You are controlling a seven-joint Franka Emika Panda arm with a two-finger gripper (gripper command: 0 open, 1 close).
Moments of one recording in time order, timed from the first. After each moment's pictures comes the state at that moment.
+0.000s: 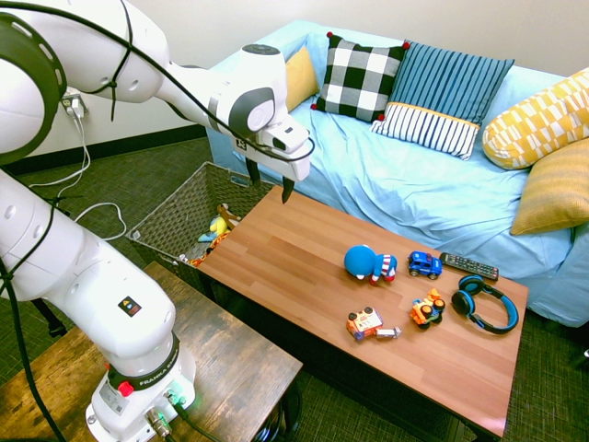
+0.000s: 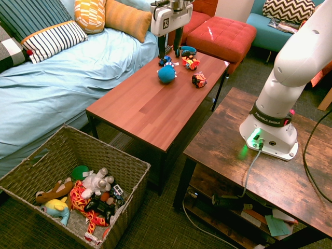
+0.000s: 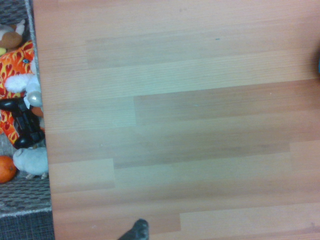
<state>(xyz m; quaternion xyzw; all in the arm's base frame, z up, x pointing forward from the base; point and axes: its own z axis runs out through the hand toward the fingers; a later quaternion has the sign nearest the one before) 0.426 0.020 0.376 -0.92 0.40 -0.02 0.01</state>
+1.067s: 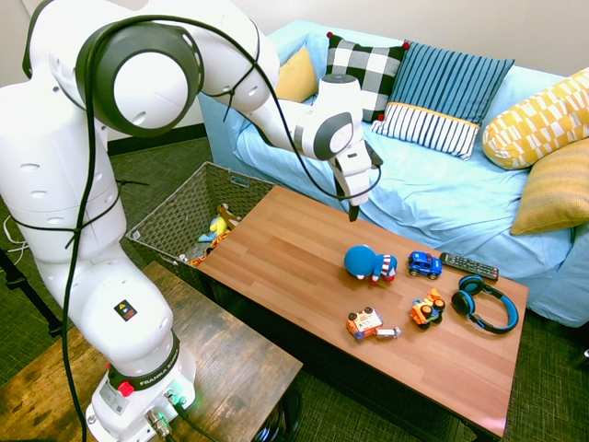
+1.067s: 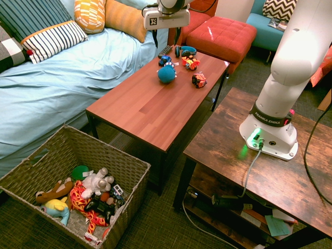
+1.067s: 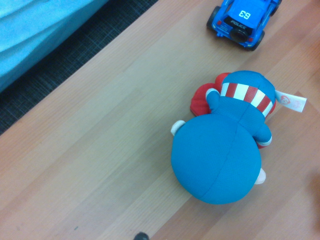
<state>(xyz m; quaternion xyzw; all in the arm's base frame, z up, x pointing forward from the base) 0.535 -0.112 0.322 -0.72 0.68 -0.08 -0.03</state>
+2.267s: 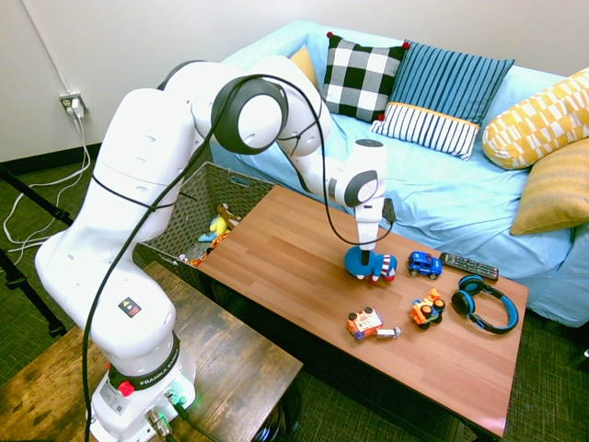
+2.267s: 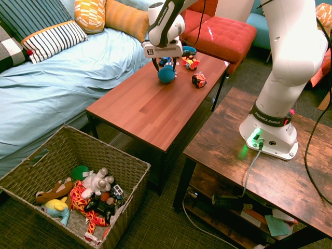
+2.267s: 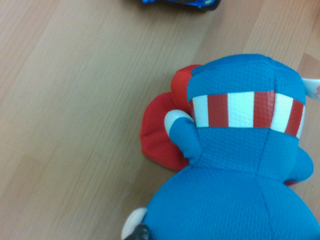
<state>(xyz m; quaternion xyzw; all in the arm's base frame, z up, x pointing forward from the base) 0.597 -0.174 0.138 -0.59 0.80 -0.05 -0.09</state>
